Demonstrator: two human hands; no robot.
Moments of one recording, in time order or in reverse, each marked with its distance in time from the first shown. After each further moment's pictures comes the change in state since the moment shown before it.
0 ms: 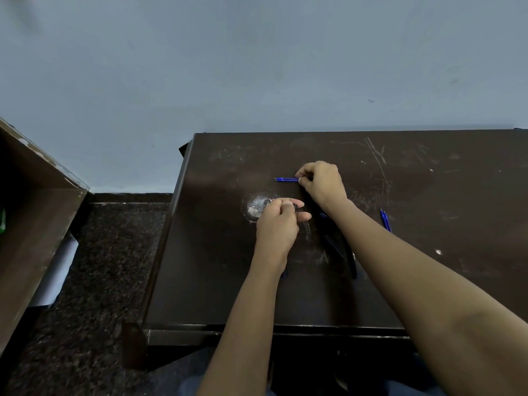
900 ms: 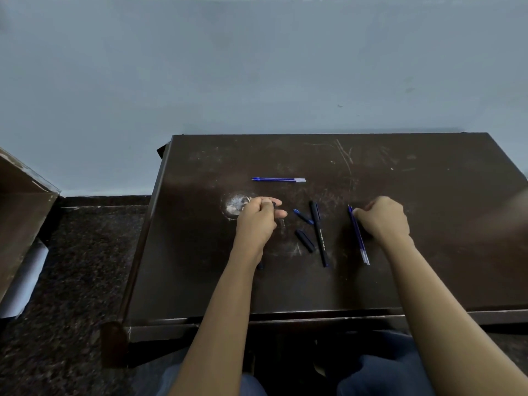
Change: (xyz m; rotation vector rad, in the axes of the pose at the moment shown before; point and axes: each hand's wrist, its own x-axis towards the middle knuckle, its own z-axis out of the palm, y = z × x) left_hand -0.001 -0.002 -0.004 0.034 -0.024 0.010; right_hand -0.096 0.071 -0.088 -0.126 0.056 0.671
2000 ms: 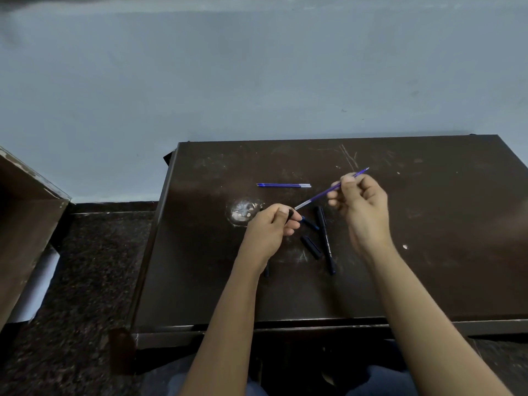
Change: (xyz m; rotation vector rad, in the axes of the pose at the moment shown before) left_hand -0.001 -0.010 0.006 0.191 -0.186 0.204; right_hand -0.067 -0.050 -0.012 1.270 -0.099 -0.357
